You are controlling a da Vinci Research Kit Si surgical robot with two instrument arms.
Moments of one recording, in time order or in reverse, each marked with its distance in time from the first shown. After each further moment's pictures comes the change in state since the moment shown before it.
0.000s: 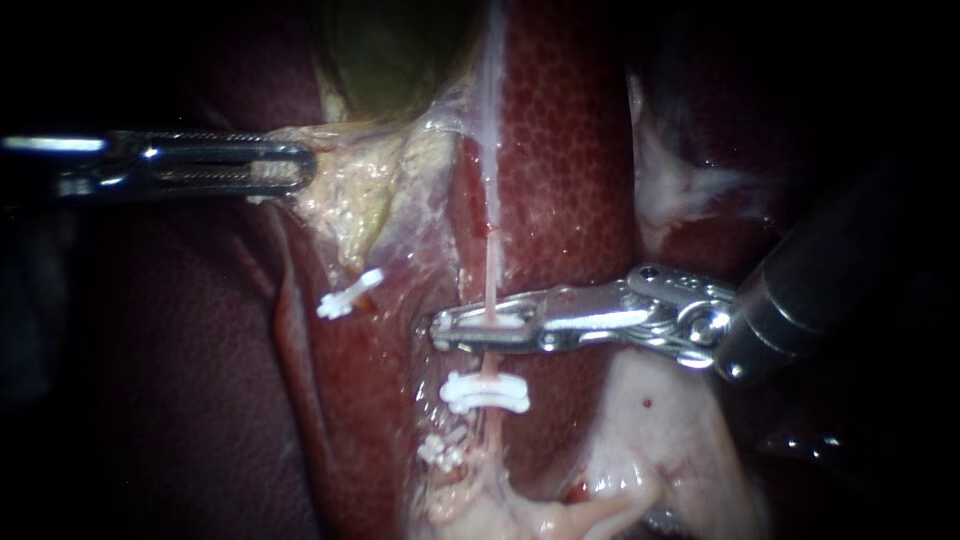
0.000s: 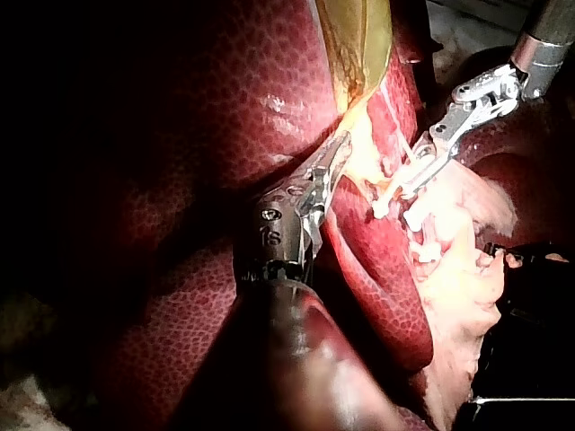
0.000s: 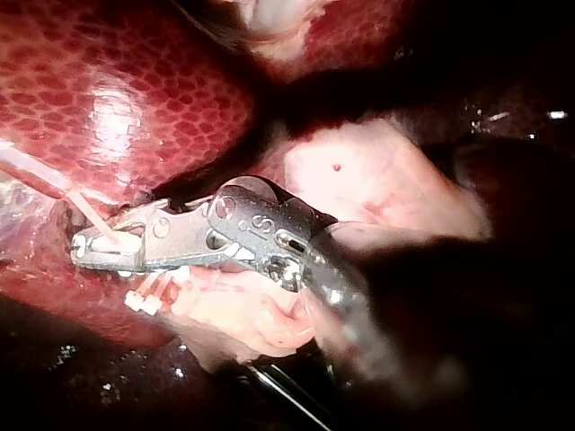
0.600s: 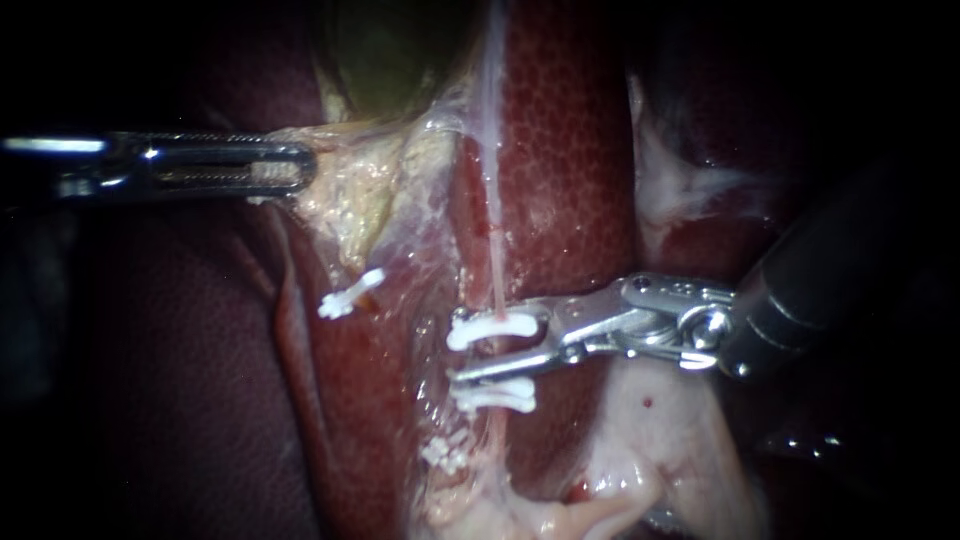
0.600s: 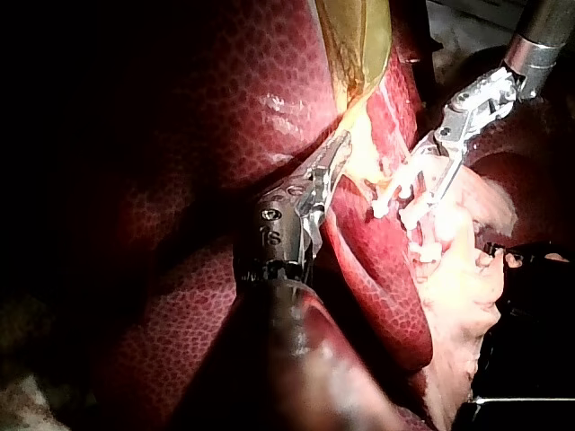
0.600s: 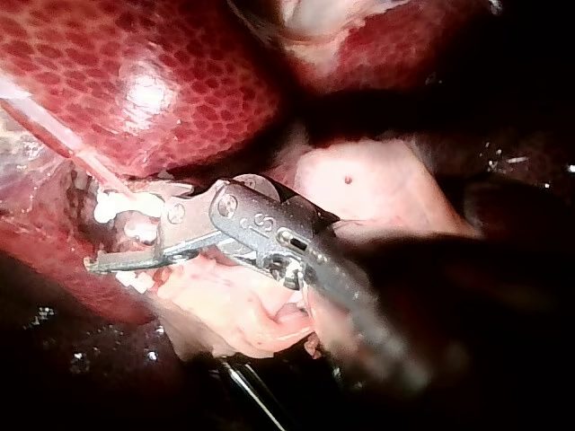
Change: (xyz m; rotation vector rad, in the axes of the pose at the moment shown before) right arm 0.000 0.000 0.002 -0.056 0.069 -0.181; left arm 0.000 0.000 0.000 0.000 0.000 0.001
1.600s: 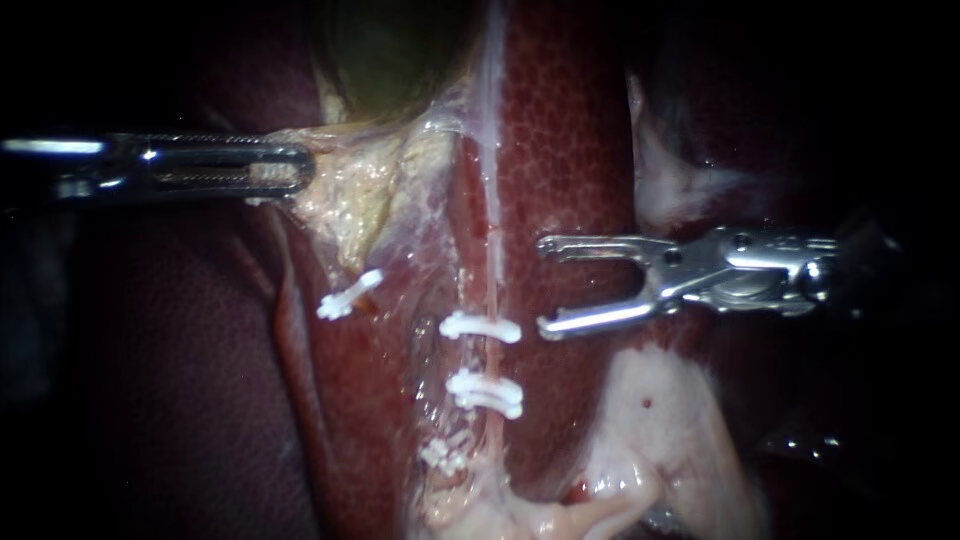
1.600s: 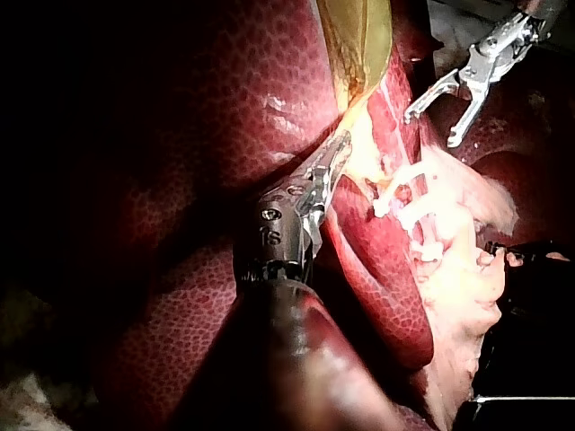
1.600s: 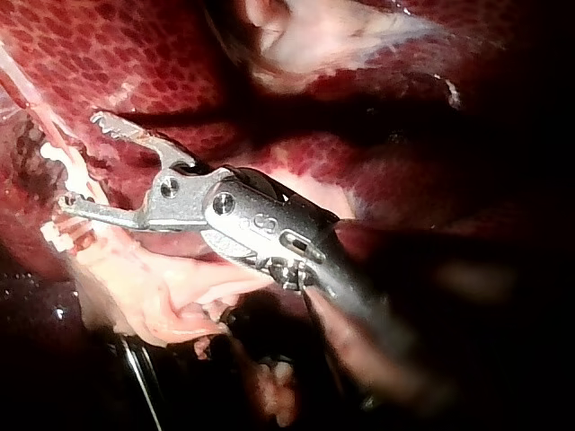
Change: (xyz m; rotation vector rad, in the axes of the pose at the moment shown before) right arm 0.004 -0.001 -0.013 -0.018 0.045 -0.228; left arm 0.000 0.000 0.000 0.001 0.000 0.001
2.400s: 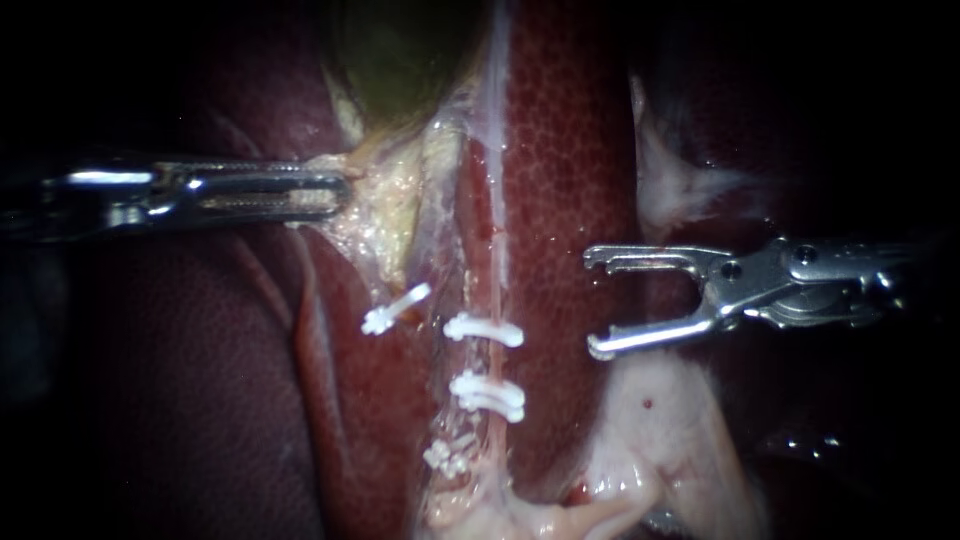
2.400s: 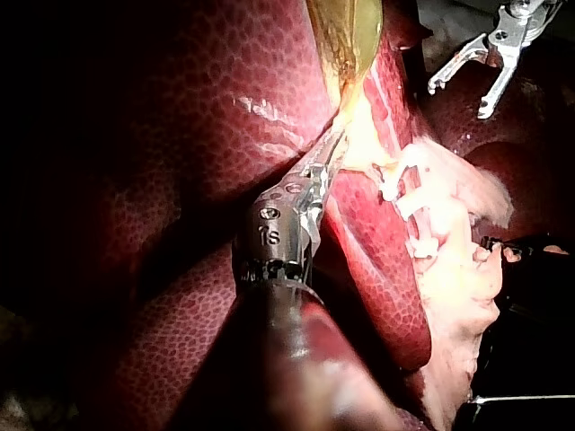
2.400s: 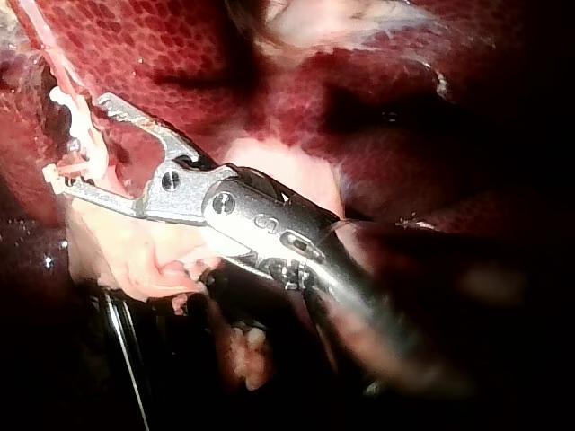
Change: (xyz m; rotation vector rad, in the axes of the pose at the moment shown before) right arm 0.002 -0.003 -0.001 0.022 0.001 -0.012; left arm 0.004 0.000 0.005 0.008 0.015 0.013
